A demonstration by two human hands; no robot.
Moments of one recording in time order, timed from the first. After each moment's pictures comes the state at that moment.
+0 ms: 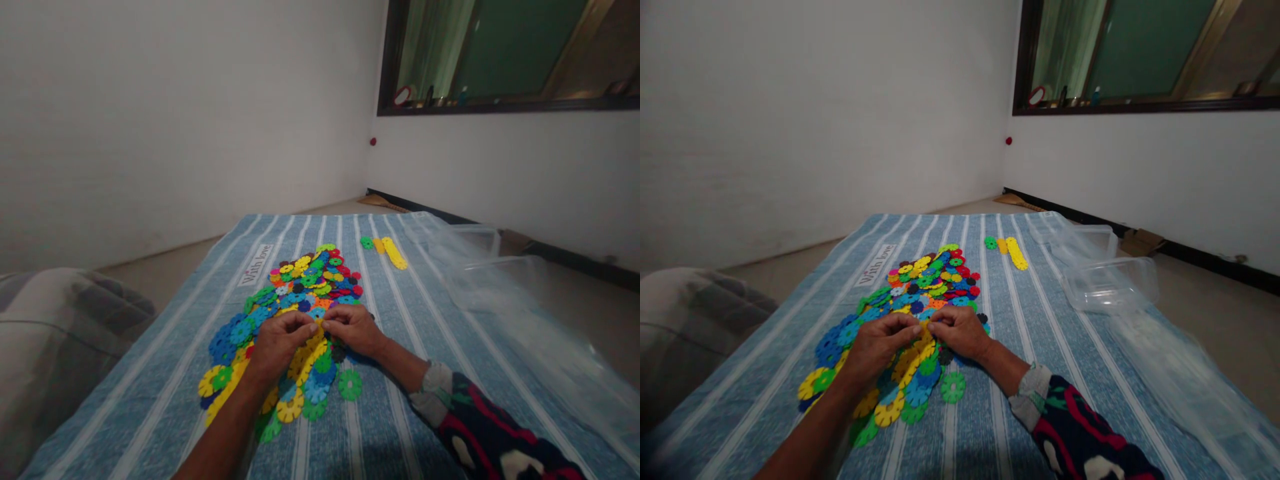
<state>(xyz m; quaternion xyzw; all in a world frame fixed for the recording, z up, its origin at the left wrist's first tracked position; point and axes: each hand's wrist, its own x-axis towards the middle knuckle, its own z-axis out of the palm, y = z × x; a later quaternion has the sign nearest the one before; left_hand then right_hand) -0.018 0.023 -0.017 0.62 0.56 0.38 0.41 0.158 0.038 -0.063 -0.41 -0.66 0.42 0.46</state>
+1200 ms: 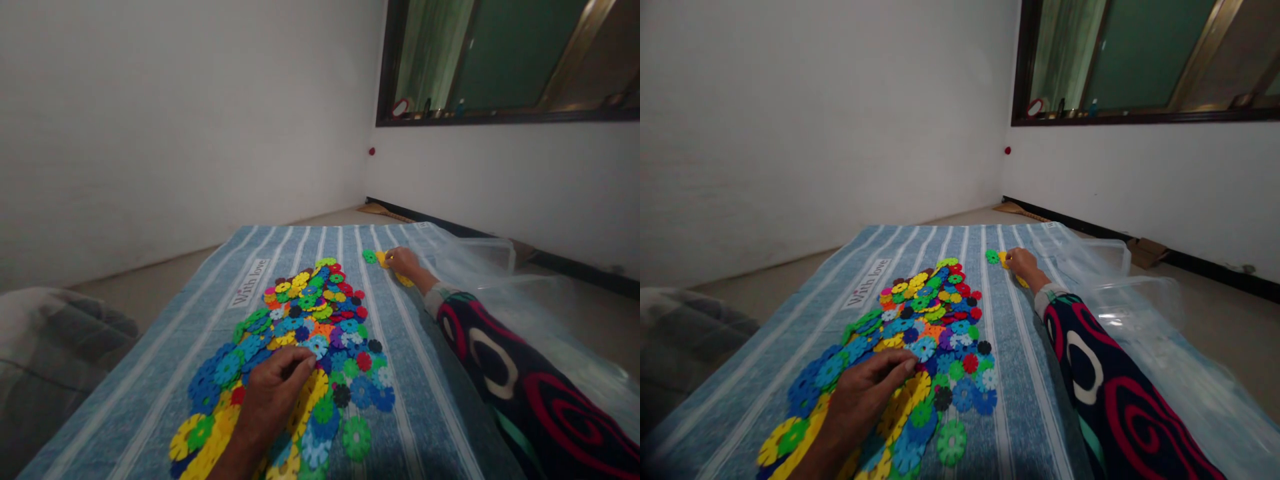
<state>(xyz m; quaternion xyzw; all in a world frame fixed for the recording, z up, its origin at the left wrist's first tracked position) -0.023 0.022 -0.027 0.68 0.55 0.37 0.31 0.318 0.222 -0.032 -0.74 -0.66 0.01 0.15</state>
